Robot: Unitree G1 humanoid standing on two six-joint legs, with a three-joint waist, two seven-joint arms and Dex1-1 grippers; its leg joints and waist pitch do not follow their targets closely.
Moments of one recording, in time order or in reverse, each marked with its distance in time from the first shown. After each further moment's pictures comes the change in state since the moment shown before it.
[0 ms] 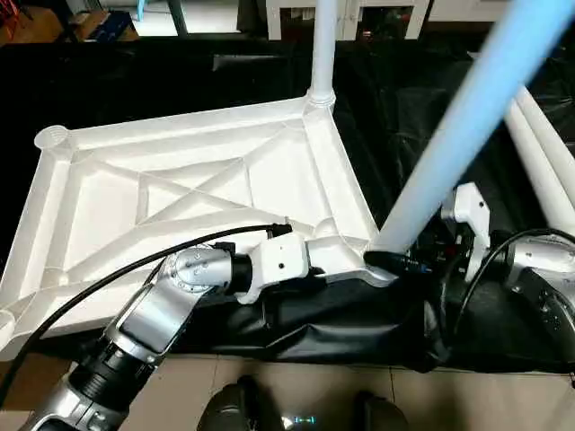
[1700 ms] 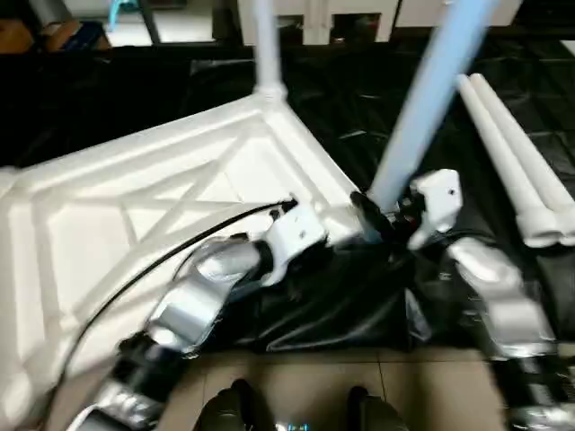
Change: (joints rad) left arm -0.020 -0.124 0.033 0.030 0.056 0.135 0.144; right arm -0.011 0.268 -0.059 0.041 -0.172 -0.148 -0.471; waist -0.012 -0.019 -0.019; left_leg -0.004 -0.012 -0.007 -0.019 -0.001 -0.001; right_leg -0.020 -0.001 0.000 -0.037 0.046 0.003
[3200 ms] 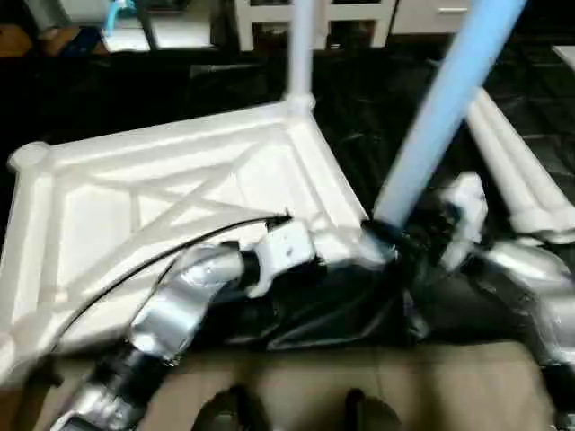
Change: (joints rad) left arm -0.053 -0.083 0.002 0.083 0.034 0.086 0.105; right arm -0.072 0.067 -0.056 0.089 0.095 0.156 -0.027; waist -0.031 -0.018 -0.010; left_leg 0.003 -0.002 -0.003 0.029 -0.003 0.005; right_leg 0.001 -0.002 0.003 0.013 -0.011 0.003
